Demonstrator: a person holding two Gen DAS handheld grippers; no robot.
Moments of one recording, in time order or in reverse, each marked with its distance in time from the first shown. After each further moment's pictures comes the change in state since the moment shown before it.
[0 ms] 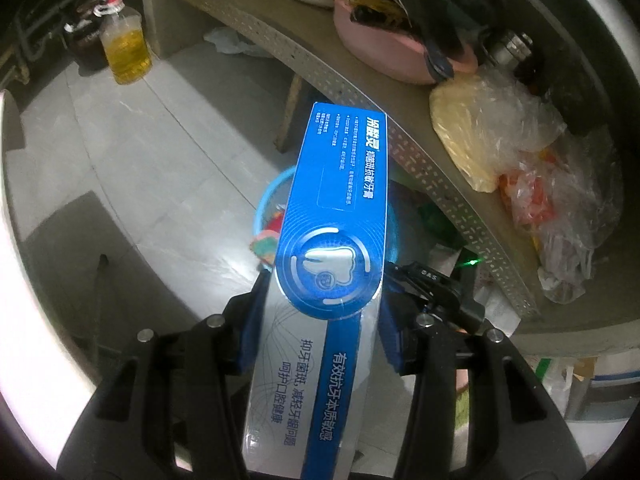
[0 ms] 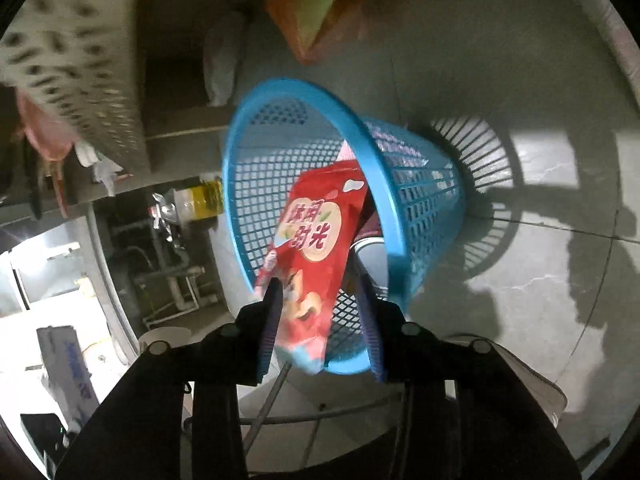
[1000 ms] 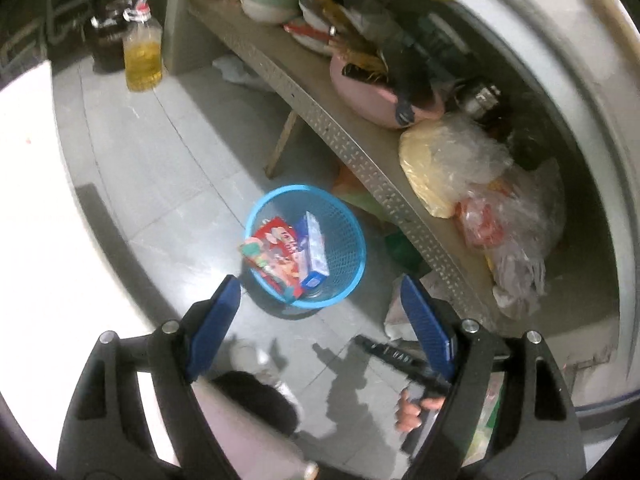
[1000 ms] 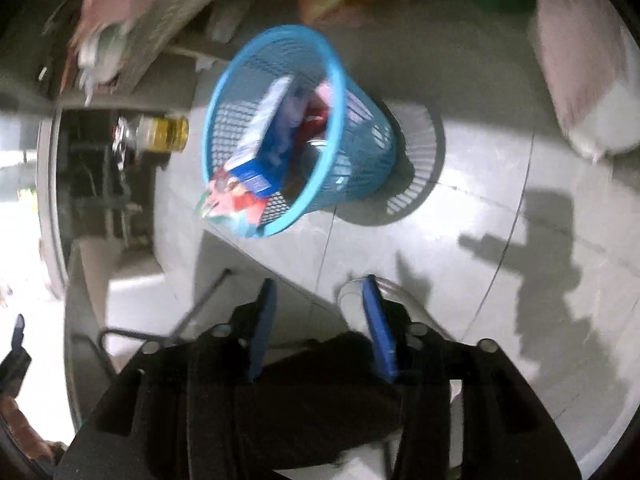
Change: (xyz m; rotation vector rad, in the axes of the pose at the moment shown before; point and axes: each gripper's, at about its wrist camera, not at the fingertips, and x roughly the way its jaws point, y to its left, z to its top) left arm -0.097 0.012 -0.058 -0.075 -0.185 -0.079; right arm -0.075 0.013 -0.092 -0.296 0.051 -0.289
